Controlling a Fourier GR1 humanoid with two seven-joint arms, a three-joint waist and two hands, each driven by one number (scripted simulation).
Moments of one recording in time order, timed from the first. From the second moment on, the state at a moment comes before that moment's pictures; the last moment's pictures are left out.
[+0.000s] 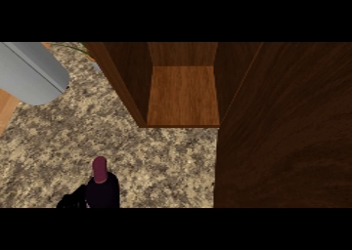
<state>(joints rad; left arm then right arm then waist) 0.16 0.23 -0.23 -0.95 0.52 -0.25 -0.88 0.10 -0.04 -0.01 -2.36 -0.18 0.25 0.37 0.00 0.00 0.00</state>
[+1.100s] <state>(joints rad) 0.18 0.16 -0.30 -1.71 0.50 0.05 -0.40 0.10 -0.04 -0.01 -2.33 -0.18 0.25 0.35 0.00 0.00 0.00</state>
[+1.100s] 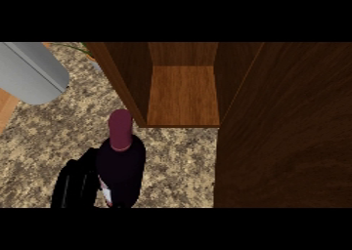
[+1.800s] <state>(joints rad) -0.17 0.02 -0.29 -1.61 0.38 0.26 -0.22 0.08 -0.04 -0.03 -2.33 -0.20 0.25 0.36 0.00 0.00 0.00</state>
